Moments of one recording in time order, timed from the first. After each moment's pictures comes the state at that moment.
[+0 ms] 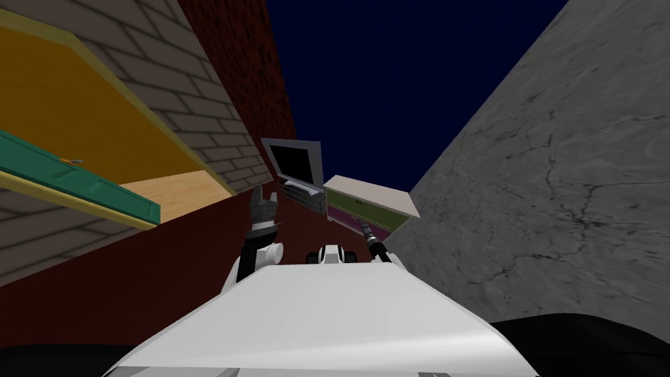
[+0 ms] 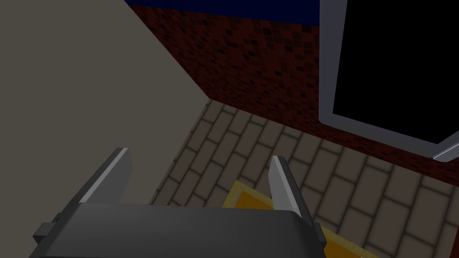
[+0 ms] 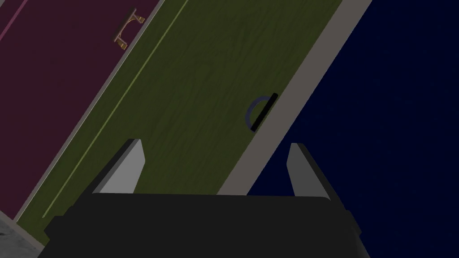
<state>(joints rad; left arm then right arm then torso) 0.48 -0.04 0.07 -2.22 0.00 -0.43 0.01 0.48 -0.24 0.20 -1.82 0.20 0.17 0.01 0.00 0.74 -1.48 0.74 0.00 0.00</state>
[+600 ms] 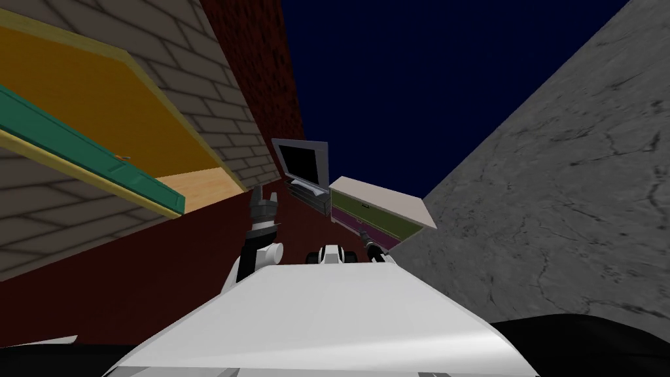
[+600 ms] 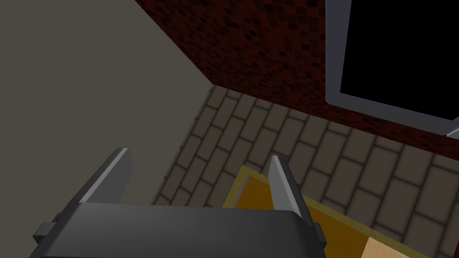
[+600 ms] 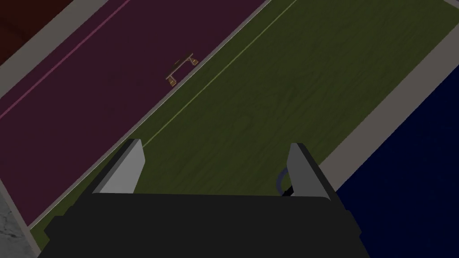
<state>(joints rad) 0.48 -0.04 0.07 -2.22 0.00 -0.43 0.01 0.46 -0.25 0.25 -1.74 0.29 0.35 0.01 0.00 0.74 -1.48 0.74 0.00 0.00</state>
